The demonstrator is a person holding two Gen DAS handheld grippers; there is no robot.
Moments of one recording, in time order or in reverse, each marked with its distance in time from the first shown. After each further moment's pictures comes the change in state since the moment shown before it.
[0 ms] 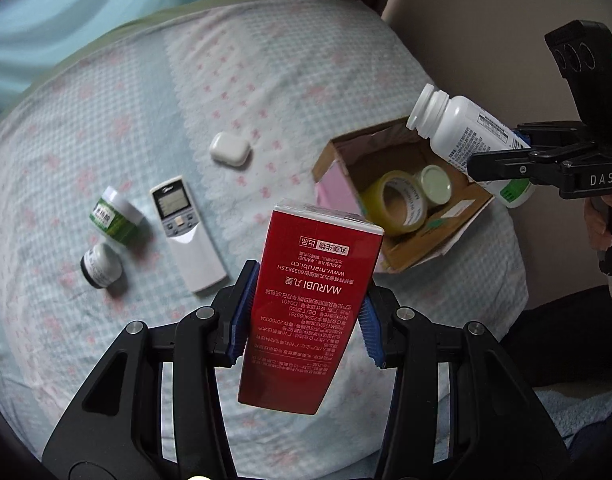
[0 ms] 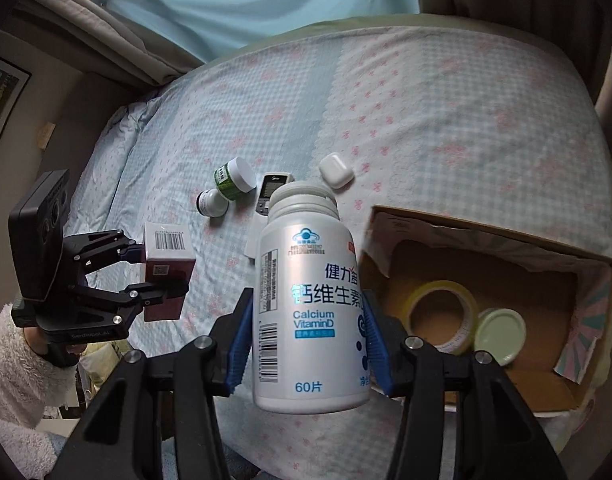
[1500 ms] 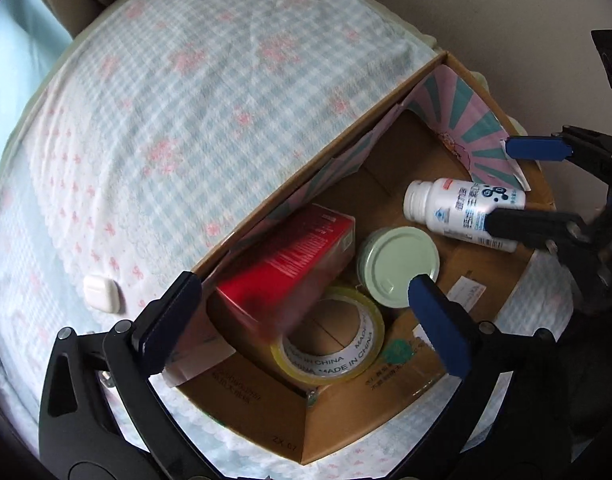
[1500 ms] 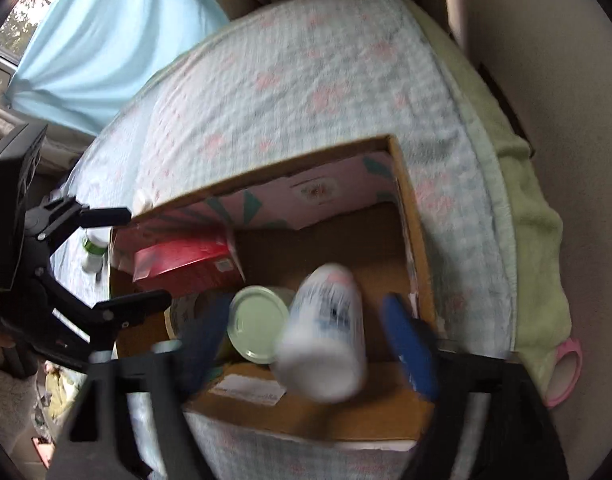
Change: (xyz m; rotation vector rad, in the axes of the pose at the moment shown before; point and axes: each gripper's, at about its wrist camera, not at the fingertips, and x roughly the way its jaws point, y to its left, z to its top) left arm 0.216 -0.189 0.143 0.315 0.235 0.130; right arm 0.004 -0.226 -0.076 0.300 -0.096 -0.092
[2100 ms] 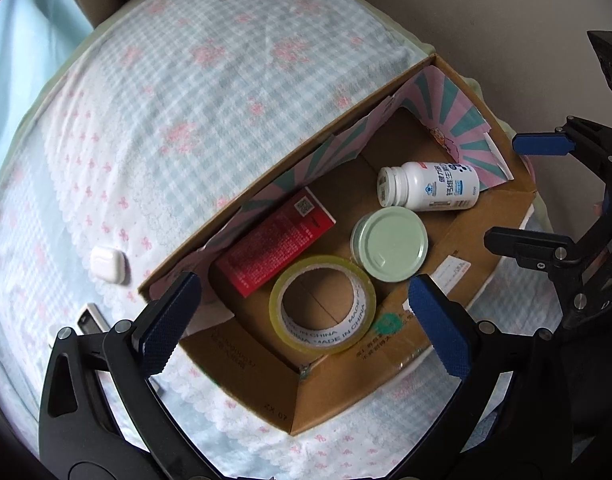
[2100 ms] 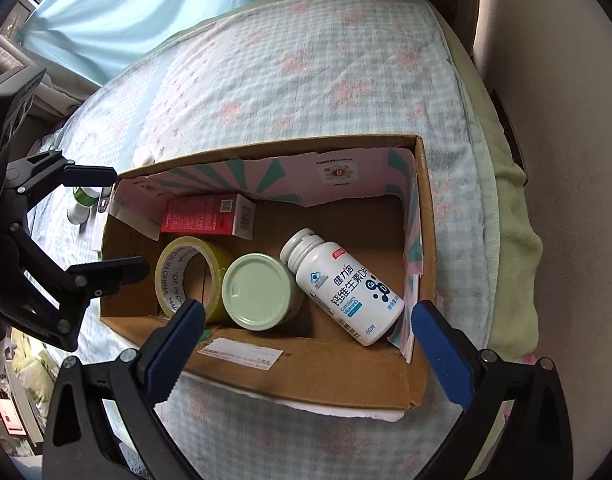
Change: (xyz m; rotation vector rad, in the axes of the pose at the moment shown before) left arm -0.031 0.003 -0.034 -0.053 -0.026 0.002; right arm -0.007 0.029 -0.006 -0.176 0.077 -0.121
